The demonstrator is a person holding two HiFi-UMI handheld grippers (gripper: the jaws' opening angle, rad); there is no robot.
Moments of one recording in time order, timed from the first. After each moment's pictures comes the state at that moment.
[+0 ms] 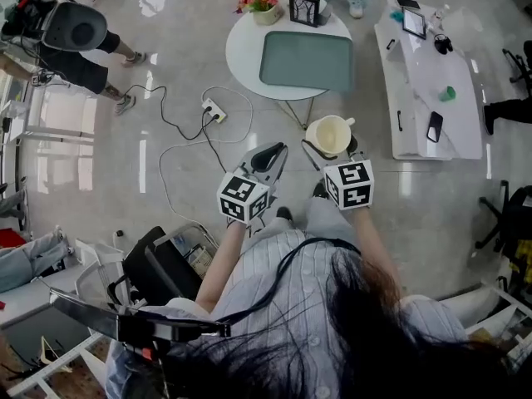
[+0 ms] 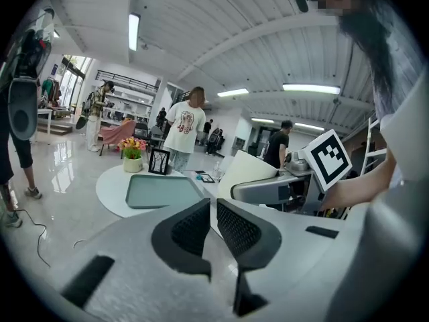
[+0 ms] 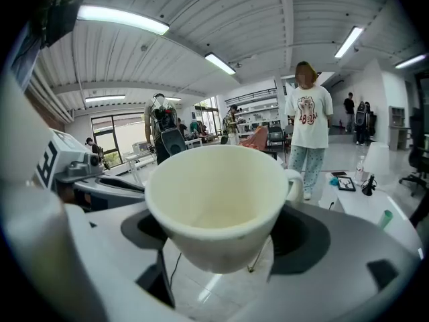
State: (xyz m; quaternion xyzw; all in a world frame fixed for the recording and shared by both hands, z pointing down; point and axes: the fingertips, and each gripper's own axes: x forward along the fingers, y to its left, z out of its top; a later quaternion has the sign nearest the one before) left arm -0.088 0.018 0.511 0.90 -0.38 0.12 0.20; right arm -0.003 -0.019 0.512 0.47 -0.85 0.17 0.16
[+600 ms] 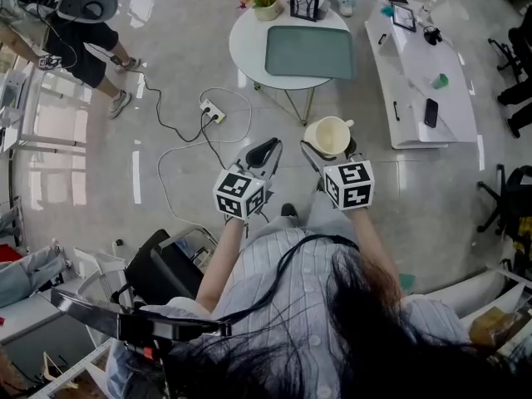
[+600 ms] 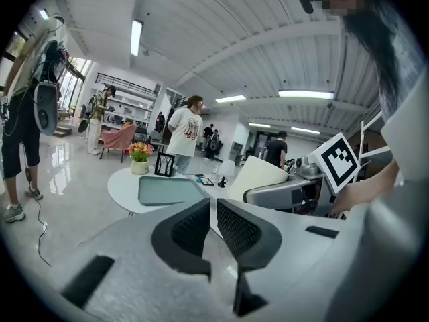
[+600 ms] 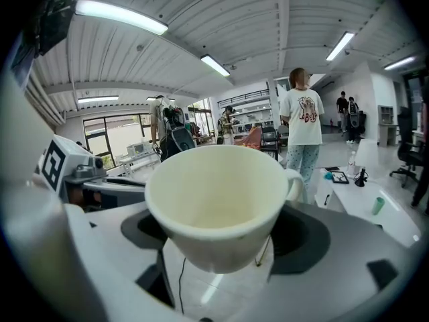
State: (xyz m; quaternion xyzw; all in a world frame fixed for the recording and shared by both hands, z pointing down) left arm -0.145 0.055 0.505 0.90 -0.37 0.10 0.19; right arm -0.047 0.039 0.506 0.50 -0.83 0.19 0.15
